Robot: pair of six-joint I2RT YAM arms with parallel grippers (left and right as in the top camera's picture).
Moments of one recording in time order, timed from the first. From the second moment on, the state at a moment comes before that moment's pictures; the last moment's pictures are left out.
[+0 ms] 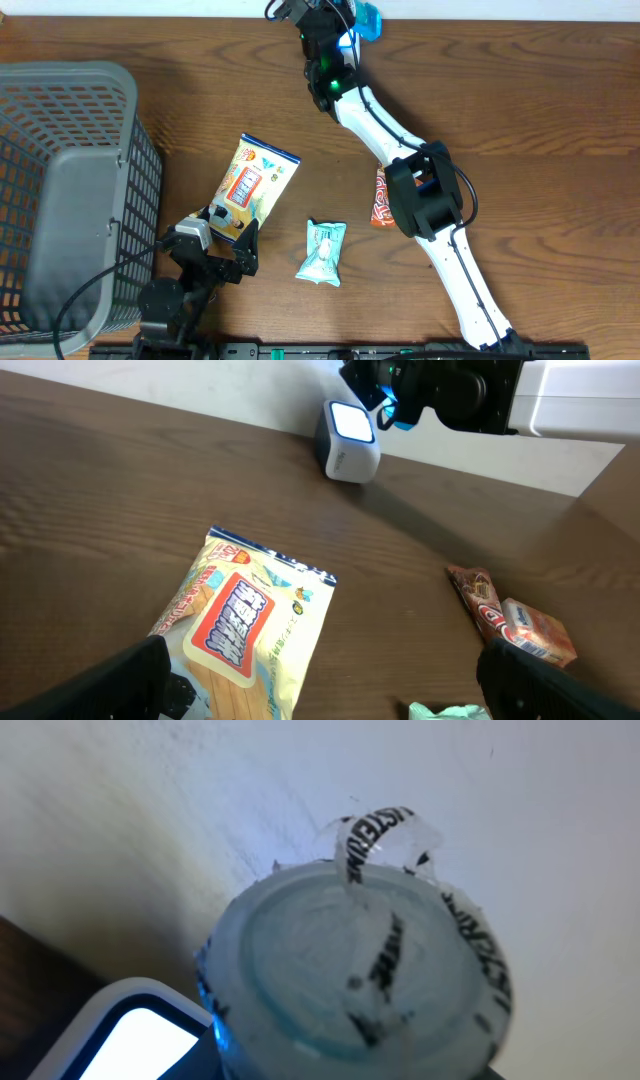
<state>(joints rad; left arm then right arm) -0.11 0.00 0.09 -0.31 0.24 -0.29 0.52 2.69 2.33 0.27 0.66 -0.90</state>
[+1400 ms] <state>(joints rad) -0.11 0.00 0.09 -0.31 0.24 -0.29 -0.63 2.42 2.10 -0.76 0.59 -0.47</state>
